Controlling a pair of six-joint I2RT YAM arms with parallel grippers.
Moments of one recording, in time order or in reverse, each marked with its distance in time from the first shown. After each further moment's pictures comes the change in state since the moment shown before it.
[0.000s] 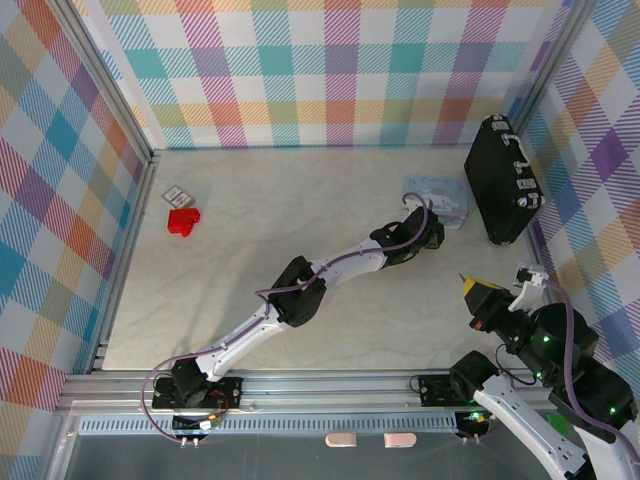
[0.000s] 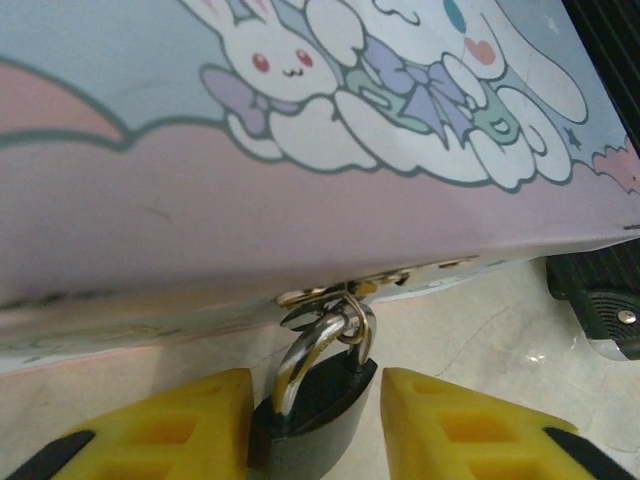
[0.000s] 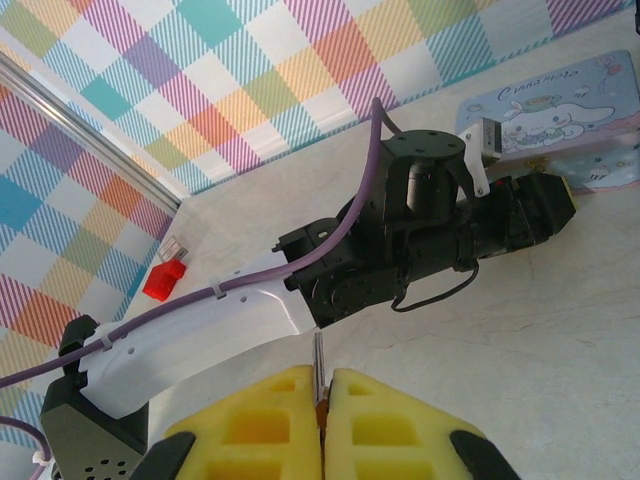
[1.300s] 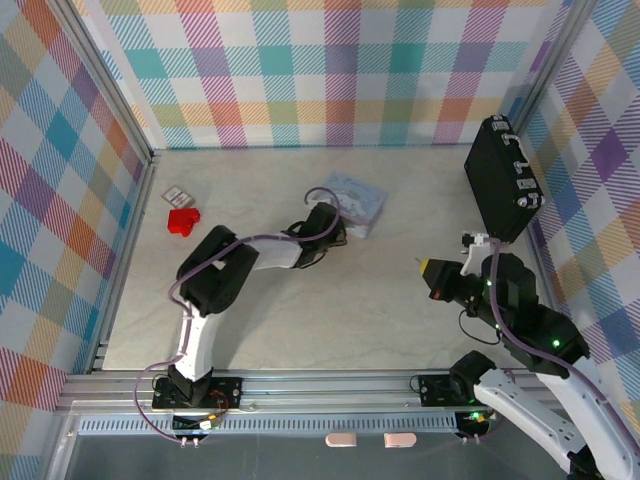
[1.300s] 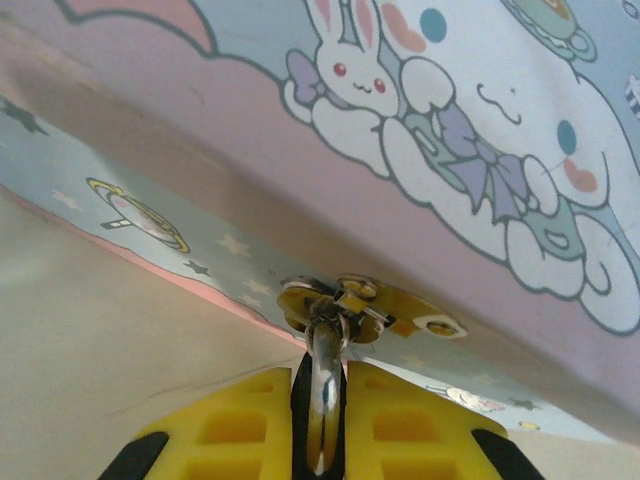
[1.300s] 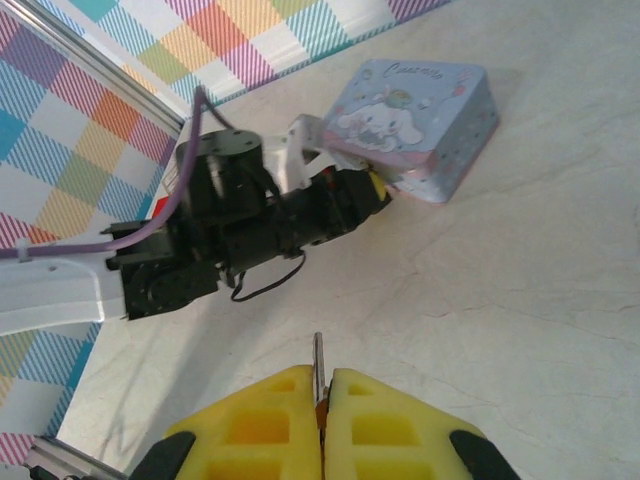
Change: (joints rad) left arm 0.294 -0.820 -1.407 0.453 0.014 0.056; right arm 0.000 0.312 -0.047 0.199 -0.159 0.026
